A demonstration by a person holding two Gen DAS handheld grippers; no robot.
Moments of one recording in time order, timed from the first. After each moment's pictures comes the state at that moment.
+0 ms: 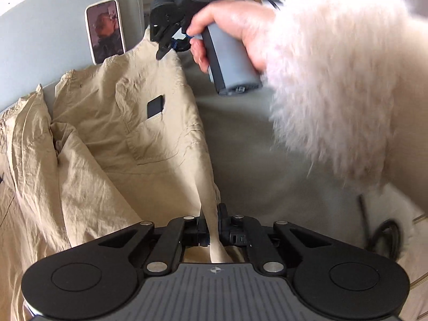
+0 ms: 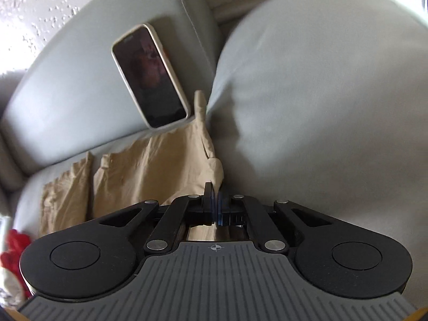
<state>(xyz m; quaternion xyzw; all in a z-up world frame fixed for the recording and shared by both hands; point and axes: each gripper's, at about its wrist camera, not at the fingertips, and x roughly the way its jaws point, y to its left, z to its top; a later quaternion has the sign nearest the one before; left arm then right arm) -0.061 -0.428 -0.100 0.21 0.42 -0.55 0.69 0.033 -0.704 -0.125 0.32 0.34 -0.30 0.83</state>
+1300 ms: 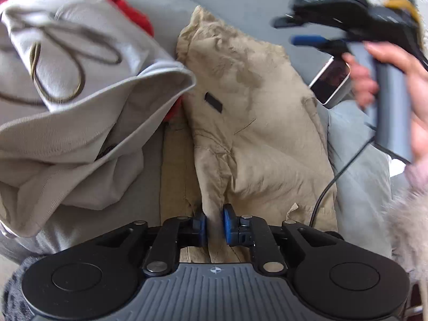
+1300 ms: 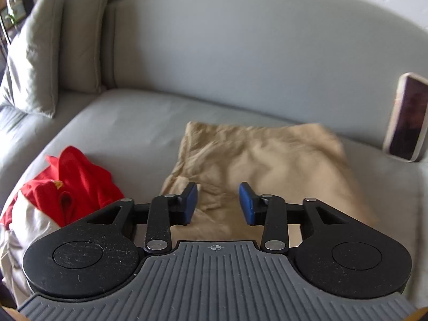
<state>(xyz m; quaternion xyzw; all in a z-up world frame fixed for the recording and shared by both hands) 0.124 -0.170 -0.135 -0.08 0.54 -0.34 0.77 0.236 -0.411 -0.038 0.12 0.39 -0.15 0.90</state>
